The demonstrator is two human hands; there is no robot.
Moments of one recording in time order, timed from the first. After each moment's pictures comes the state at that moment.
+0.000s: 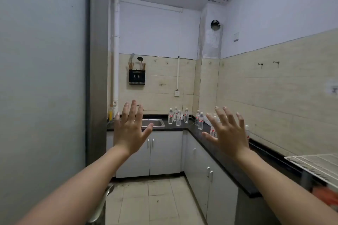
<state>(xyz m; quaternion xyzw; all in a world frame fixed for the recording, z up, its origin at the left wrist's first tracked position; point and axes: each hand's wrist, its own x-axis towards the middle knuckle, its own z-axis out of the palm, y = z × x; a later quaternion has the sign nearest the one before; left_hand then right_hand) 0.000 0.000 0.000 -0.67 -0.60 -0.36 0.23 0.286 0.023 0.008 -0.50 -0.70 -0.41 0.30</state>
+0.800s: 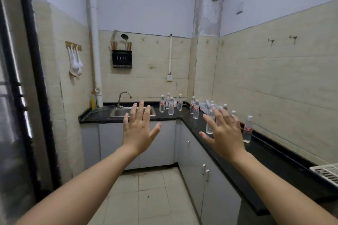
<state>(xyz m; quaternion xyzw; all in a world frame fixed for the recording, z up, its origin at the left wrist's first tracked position) 0.082 0.247 -0.042 -0.68 -0.64 -0.33 0.15 0.335 0.259 -0.044 -0.51 -0.72 -0.37 0.29</state>
